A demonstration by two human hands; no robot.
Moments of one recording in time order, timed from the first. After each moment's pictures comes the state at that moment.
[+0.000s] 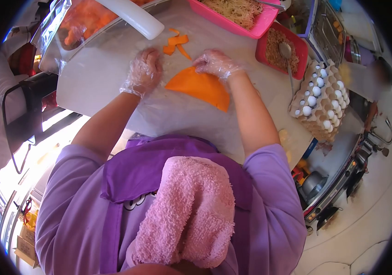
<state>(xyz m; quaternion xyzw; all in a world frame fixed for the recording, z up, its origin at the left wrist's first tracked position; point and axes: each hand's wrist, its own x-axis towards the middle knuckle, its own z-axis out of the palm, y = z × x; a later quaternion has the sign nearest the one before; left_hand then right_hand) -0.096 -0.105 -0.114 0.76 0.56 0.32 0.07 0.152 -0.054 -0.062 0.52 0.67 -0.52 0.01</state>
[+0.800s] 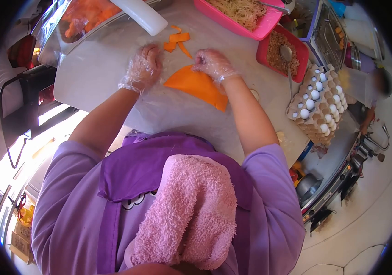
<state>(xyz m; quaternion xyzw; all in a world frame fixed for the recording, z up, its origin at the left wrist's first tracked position) -0.095 -0.106 -0.109 0.76 0.57 0.29 0.10 0.148 -0.058 -0.084 0.52 0.70 -0.49 -0.04</state>
